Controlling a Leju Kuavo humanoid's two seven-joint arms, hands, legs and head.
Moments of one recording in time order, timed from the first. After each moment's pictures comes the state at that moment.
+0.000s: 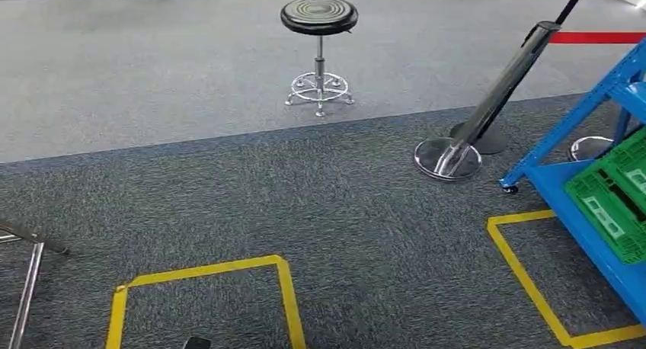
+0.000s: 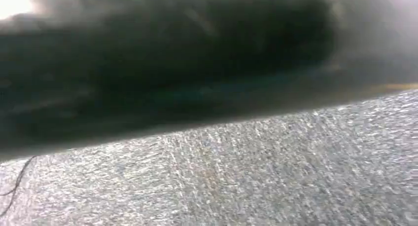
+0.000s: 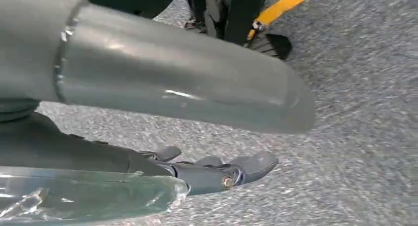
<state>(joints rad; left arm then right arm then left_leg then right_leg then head) -0.07 -0.23 0.93 -0.22 -1.09 0.37 -0.38 -0.04 0.19 -0.97 -0.25 0.56 -0.20 -0.22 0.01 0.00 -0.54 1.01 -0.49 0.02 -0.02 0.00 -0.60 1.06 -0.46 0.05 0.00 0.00</state>
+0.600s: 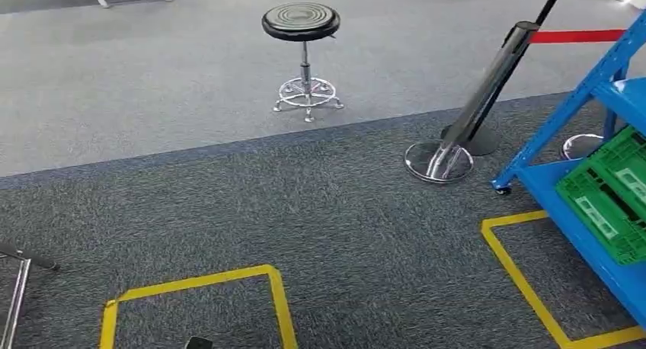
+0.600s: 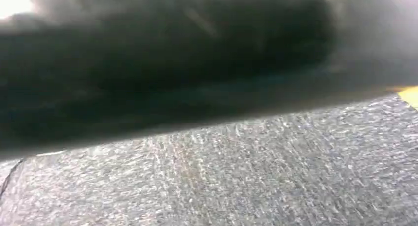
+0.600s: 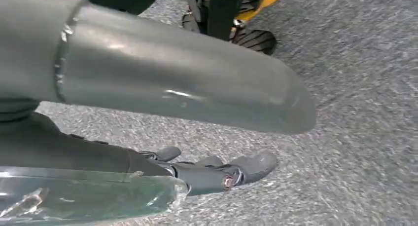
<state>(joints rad) -0.07 -0.23 0.93 -0.22 -1.09 0.37 -0.37 -0.04 0.19 -0.97 -0.25 0.56 -0.20 -0.22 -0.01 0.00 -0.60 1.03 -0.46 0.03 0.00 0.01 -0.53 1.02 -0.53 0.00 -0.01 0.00</state>
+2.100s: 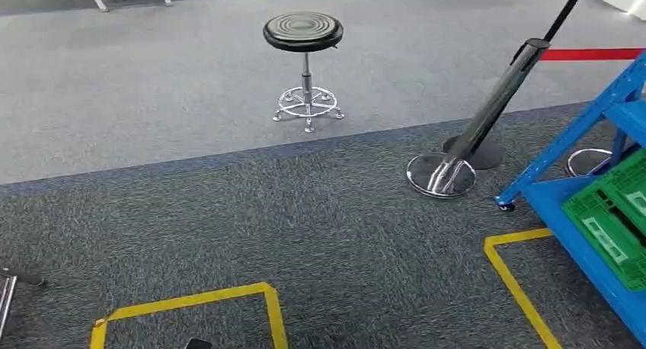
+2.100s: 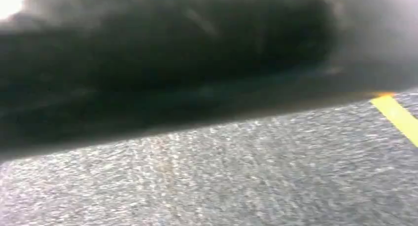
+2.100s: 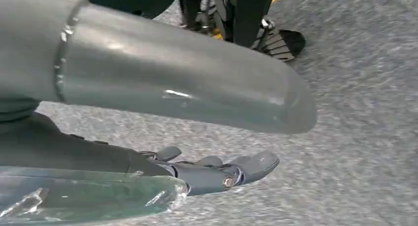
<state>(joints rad) -0.07 -0.23 0.93 -0.22 -1.09 0.36 -0.38 -0.03 0.19 -0.97 -0.24 0.57 -0.20 -0.22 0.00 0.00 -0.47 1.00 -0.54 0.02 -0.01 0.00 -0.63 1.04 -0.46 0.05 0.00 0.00</state>
